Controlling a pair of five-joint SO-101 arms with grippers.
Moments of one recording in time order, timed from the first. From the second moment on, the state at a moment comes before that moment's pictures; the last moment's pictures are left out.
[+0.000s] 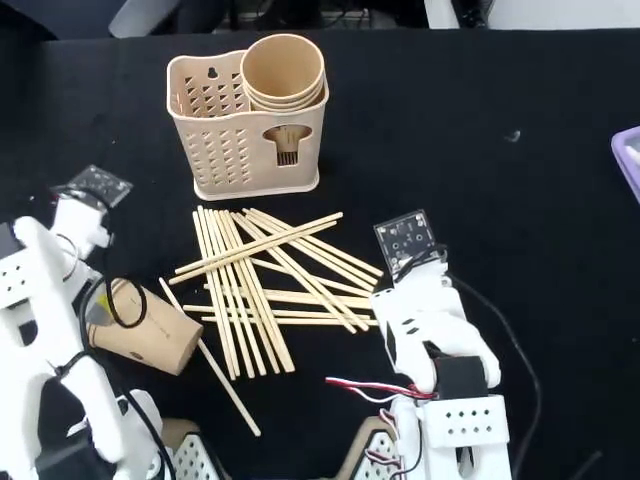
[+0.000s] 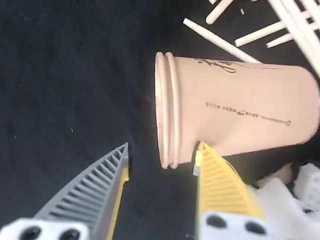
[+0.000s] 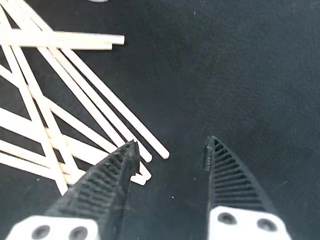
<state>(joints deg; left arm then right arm) -34.9 -31.4 33.0 85.4 -58.4 -3.5 -84.5 83.7 56.7 16.4</state>
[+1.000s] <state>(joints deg) -34.3 -32.8 48.7 88.4 -66.0 -4.0 -84.5 85.1 55.4 16.4</state>
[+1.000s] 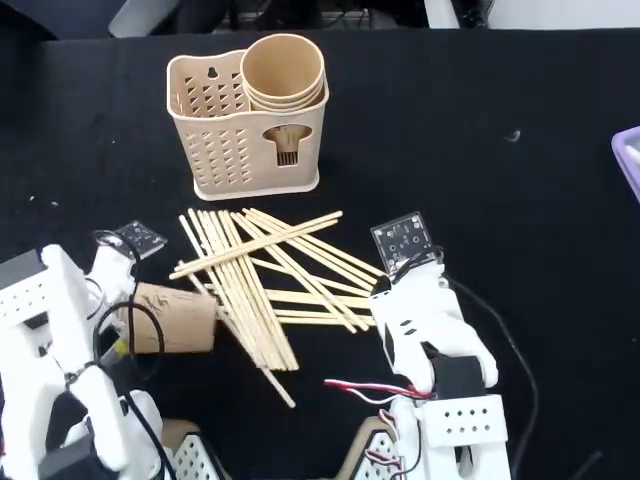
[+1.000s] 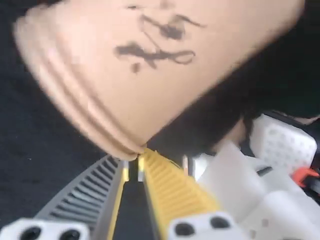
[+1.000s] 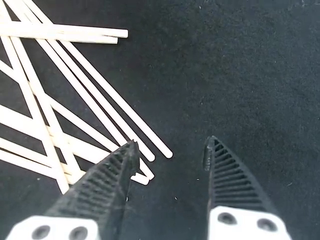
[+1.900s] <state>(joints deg) -36.4 -32.6 33.5 91.5 -58.9 -4.0 -84.5 85.1 55.4 16.4</state>
